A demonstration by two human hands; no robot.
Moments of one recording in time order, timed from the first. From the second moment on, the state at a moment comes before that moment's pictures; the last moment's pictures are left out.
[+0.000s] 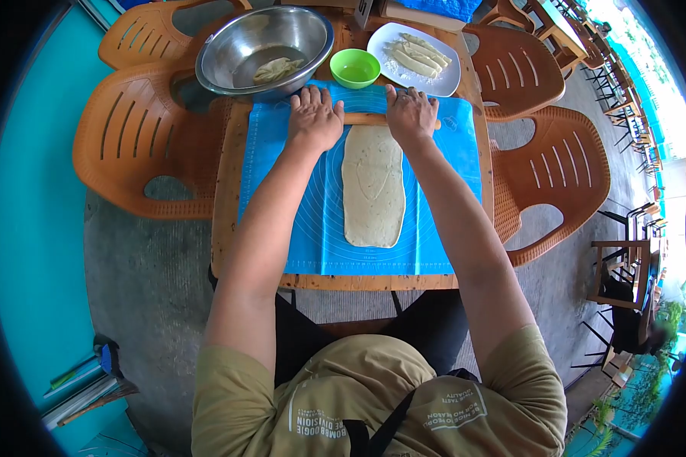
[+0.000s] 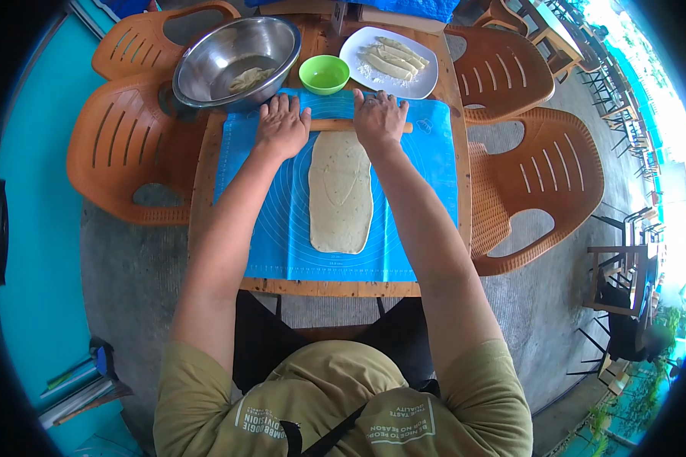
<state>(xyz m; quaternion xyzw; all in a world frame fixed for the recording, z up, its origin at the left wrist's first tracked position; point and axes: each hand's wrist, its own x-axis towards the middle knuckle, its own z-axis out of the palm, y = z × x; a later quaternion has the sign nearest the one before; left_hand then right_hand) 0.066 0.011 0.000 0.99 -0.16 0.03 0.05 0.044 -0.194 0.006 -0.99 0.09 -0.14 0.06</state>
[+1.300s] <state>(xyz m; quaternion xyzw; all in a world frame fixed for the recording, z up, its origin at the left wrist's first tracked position) -0.065 0.068 0.022 0.89 -0.31 0.24 0.25 -0.111 -0.246 0.012 -0.94 -0.07 -0.26 0.19</state>
